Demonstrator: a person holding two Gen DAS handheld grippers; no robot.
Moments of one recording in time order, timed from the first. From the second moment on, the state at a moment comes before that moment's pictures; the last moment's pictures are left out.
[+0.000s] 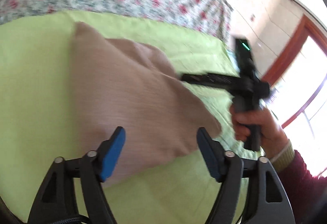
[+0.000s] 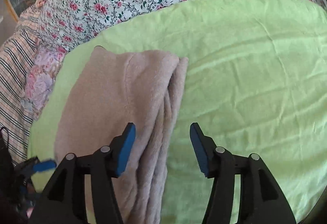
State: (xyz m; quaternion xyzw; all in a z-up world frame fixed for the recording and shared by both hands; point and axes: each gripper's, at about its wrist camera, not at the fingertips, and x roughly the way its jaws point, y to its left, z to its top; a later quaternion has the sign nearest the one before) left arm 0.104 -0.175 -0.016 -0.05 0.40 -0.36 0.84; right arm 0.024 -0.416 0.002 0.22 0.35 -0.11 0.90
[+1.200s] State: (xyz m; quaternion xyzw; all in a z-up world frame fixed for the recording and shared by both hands) left arm 0.178 -0.032 -0.023 -0.13 0.44 -0.31 0.83; right arm 0.098 -0.286 -0.020 0.28 0.33 0.09 0.90
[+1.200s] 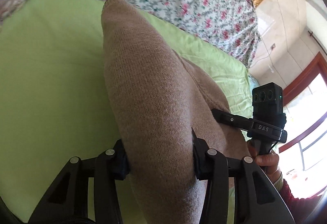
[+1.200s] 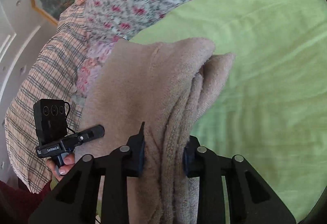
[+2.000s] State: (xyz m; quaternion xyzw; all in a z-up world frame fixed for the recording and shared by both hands) left arm 0.251 0.050 -0.057 -0.18 0.47 -0.18 0.85; right arm 0.167 -0.272 -0.011 0.24 0.35 -0.01 0.90
